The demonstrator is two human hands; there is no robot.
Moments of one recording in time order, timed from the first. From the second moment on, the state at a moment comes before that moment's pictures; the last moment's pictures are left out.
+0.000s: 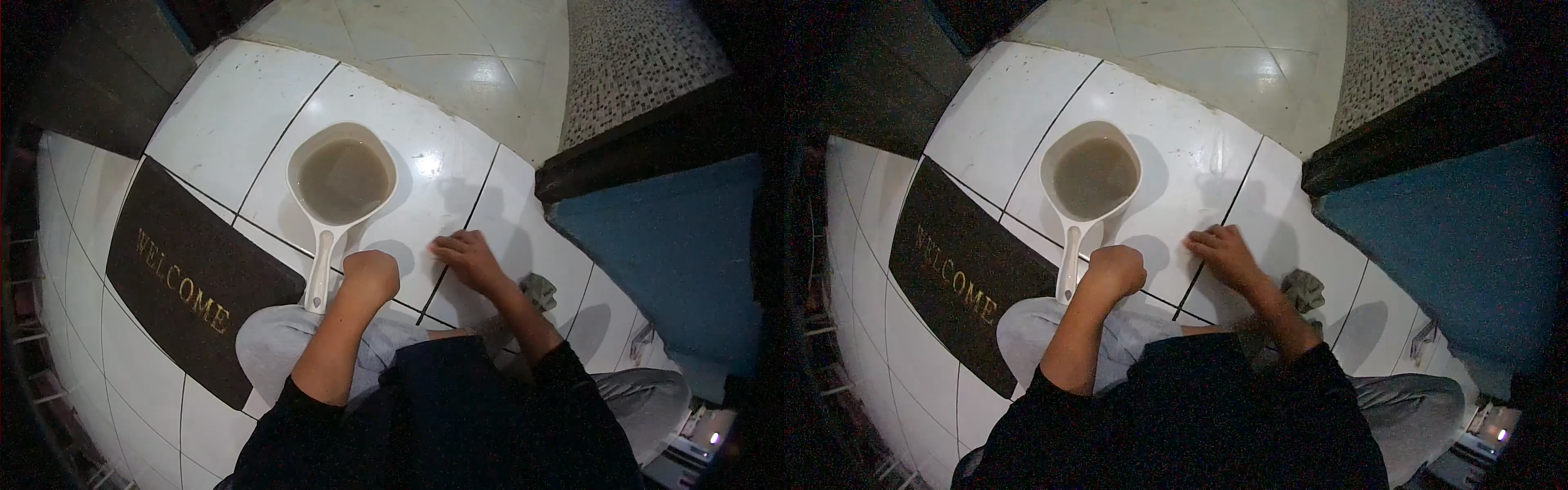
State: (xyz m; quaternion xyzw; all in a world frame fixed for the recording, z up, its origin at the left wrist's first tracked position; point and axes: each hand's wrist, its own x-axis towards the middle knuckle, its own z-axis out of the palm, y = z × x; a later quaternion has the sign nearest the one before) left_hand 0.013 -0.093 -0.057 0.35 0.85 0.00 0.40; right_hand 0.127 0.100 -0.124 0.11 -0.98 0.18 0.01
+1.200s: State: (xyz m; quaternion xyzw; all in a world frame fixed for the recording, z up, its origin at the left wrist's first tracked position) left_hand 0.018 -0.094 -0.060 0.37 0.85 0.02 0.38; right_hand 0.118 0.097 -0.127 0.11 -0.98 0.16 0.04
